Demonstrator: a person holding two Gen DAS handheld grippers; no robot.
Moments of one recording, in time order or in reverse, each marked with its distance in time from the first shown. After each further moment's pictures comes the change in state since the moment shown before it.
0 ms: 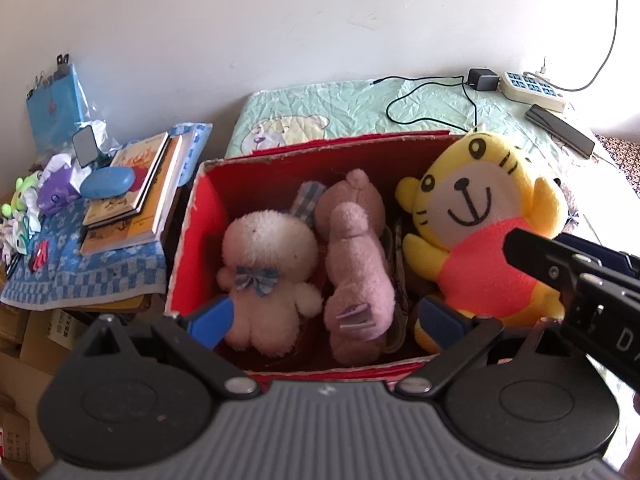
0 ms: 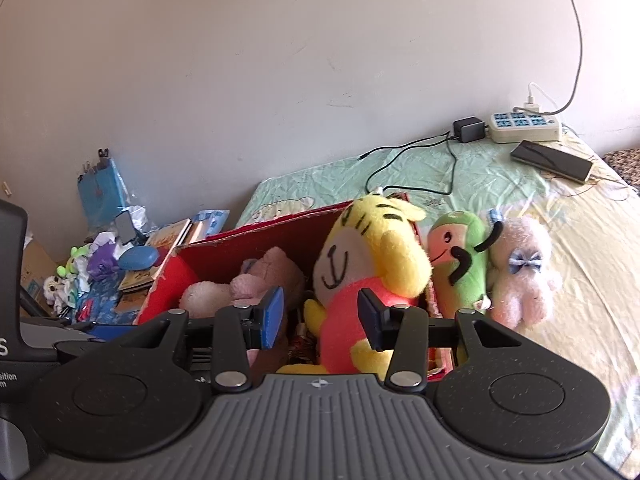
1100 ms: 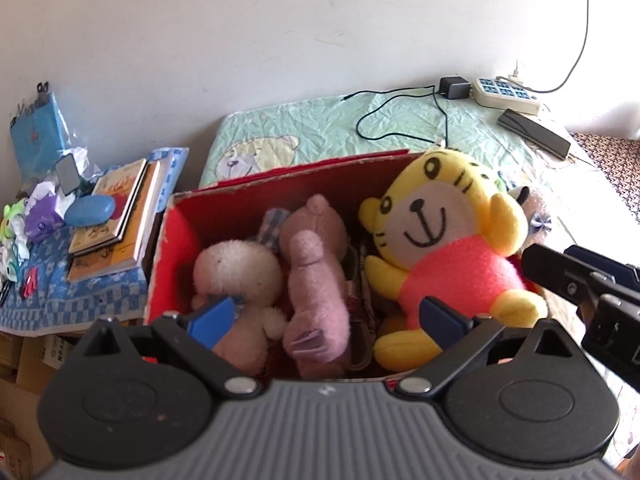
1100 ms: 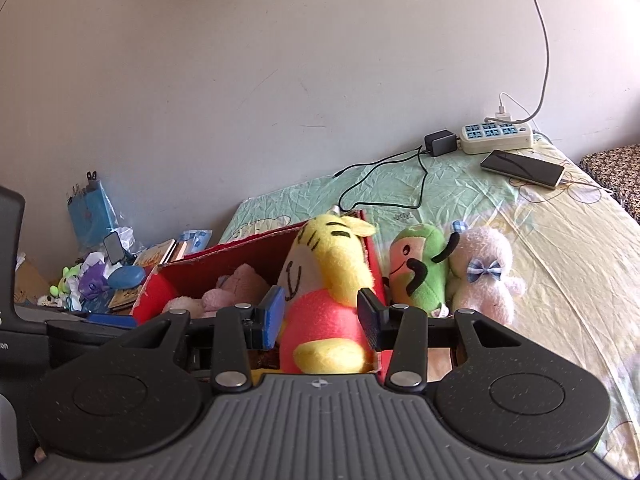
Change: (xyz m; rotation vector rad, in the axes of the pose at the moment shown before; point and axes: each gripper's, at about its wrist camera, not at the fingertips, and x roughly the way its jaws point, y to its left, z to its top) left arm -0.010 -0.024 0.011 0.054 -0.038 -0.042; right arm -0.023 -0.029 0.001 0.036 -0.051 -0.024
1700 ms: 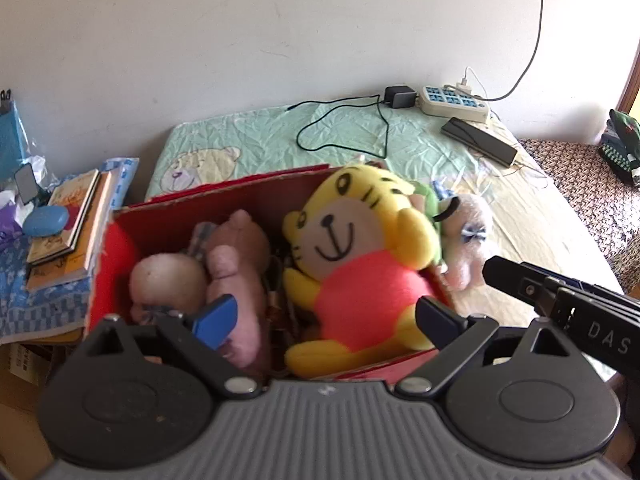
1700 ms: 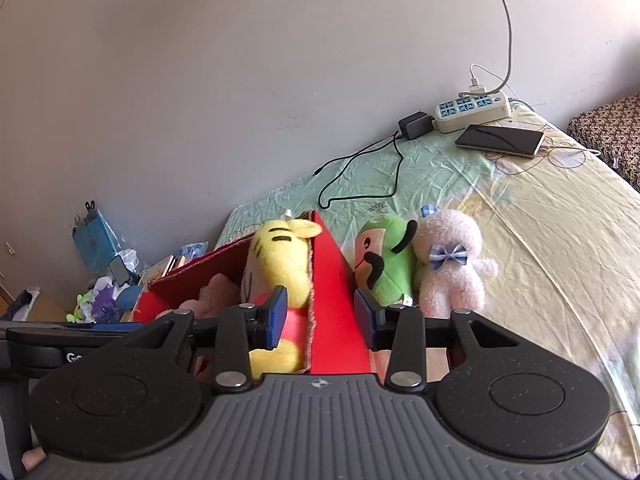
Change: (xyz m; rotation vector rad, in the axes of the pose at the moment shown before) left arm -0.012 -0.040 0.008 0.002 -0.017 -0.128; right arm -0.008 -0.062 0.004 0.133 0.020 0.051
